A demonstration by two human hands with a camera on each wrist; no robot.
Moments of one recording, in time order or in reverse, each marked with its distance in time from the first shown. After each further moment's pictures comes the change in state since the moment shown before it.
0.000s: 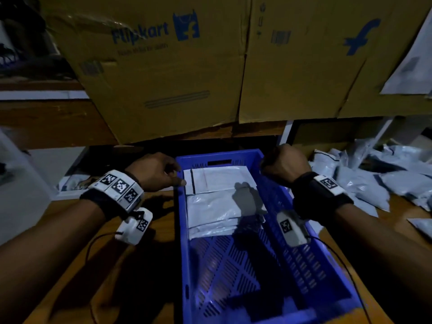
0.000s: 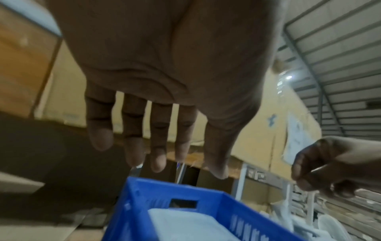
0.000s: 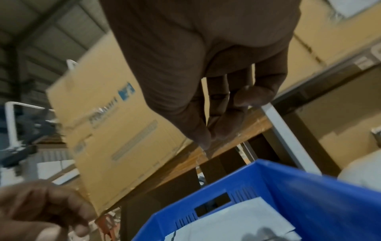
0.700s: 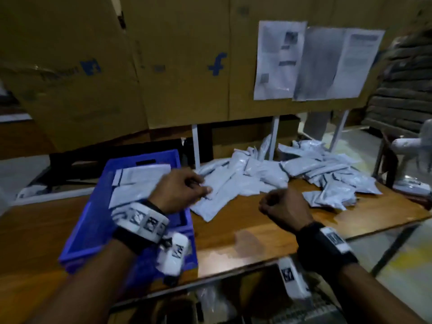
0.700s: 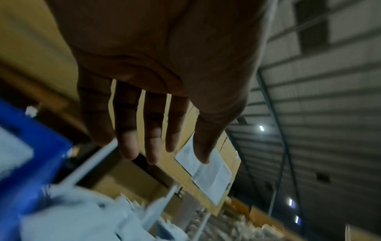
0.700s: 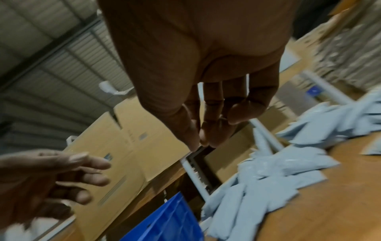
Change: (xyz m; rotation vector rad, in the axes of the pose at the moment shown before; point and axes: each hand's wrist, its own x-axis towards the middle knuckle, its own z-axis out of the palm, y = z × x) left_hand -0.137 0.399 0.157 -0.384 0.207 0.166; right_hand -0.268 0.316 -0.132 0.160 0.128 -0.014
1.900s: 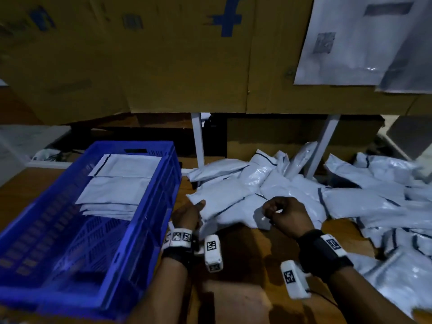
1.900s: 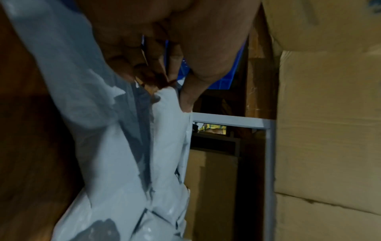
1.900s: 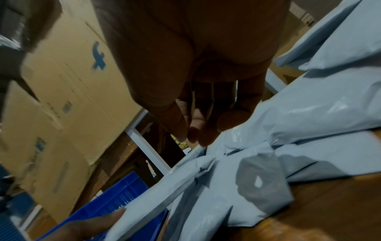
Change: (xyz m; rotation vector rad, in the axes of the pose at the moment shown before) left_hand 0.200 -0.150 0.231 -0.636 0.570 -0.985; right_hand 0.296 0.181 0.100 0.297 -0.354 -0.082
